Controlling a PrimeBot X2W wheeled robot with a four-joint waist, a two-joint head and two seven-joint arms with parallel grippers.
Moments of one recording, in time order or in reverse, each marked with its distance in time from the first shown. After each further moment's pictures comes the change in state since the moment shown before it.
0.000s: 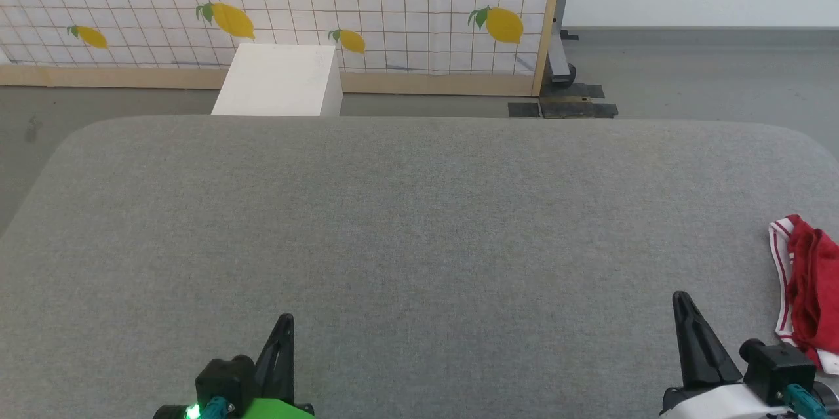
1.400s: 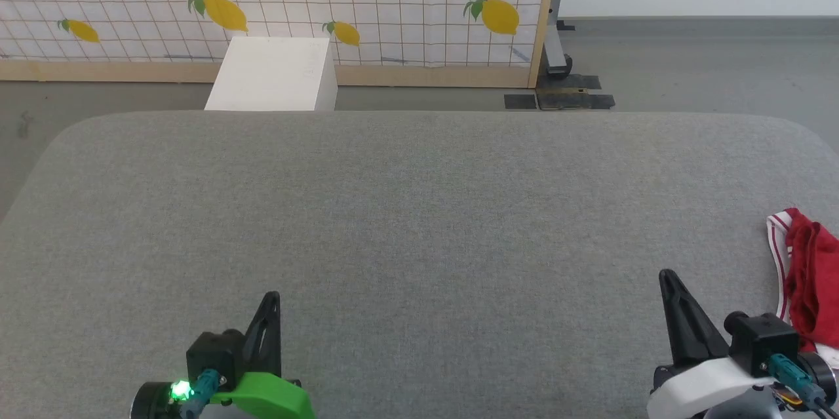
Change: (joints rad) left arm -0.033 0.001 0.040 -0.056 0.055 0.015 0.086; right arm -0.045 0.000 0.023 -0.042 -0.044 0.000 0.085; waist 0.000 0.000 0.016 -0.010
